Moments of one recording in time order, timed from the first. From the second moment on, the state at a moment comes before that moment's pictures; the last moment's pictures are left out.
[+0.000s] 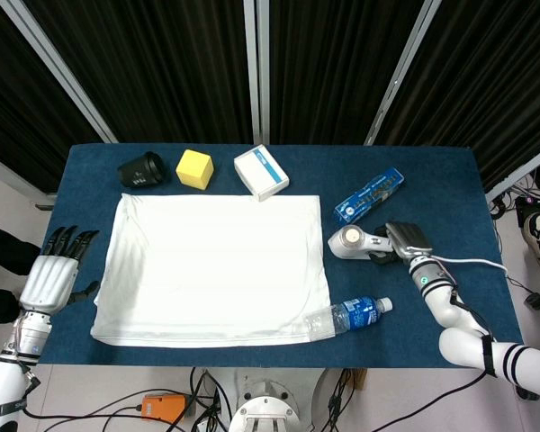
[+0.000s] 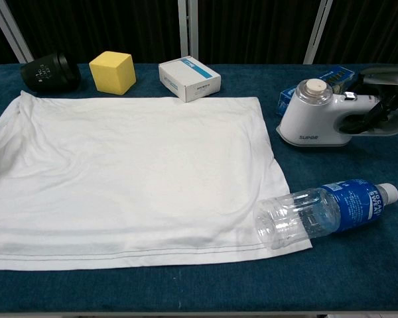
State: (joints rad) left arm -0.25 -1.23 -0.06 -1.50 1.49 1.33 0.10; right arm 0.69 -1.33 0.19 -1.48 -0.89 0.74 -0.10
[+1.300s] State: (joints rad) left arm -0.54 -1.39 0.00 -1.49 1.44 0.88 0.08; right arm 0.85 -1.38 0.22 -1.46 -1.40 0.60 0.41
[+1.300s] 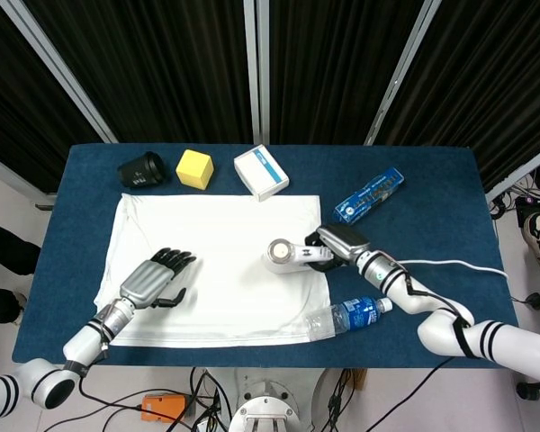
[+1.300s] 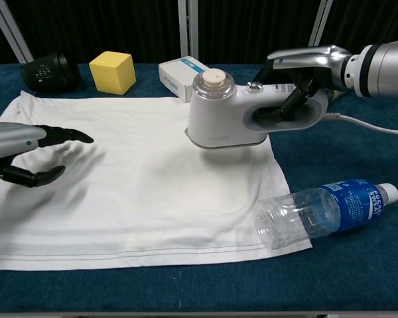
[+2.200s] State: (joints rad) left arm -0.58 -1.43 0.03 -1.49 1.34 0.79 0.15; right arm 0.90 -1.64 0.20 -1.25 -1.24 0.66 0.17
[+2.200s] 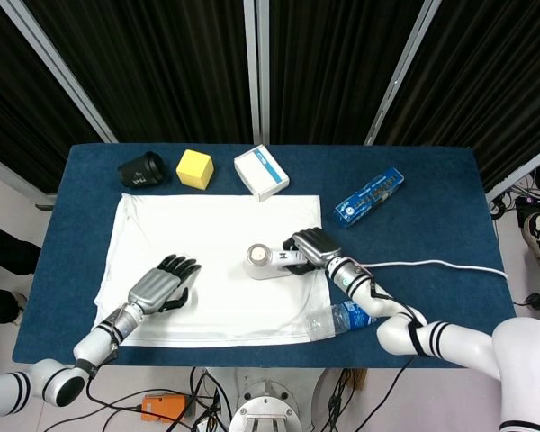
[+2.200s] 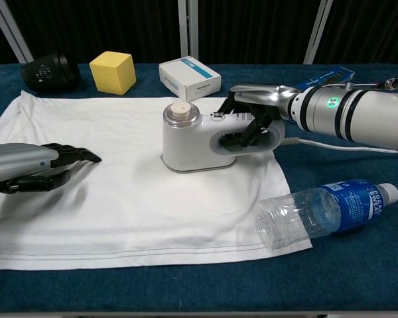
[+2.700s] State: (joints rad) left arm -0.59 -1.43 0.04 -1.51 1.32 0.80 0.18; right arm 0.88 -1.60 0.24 -1.25 -1.21 0.68 0.20
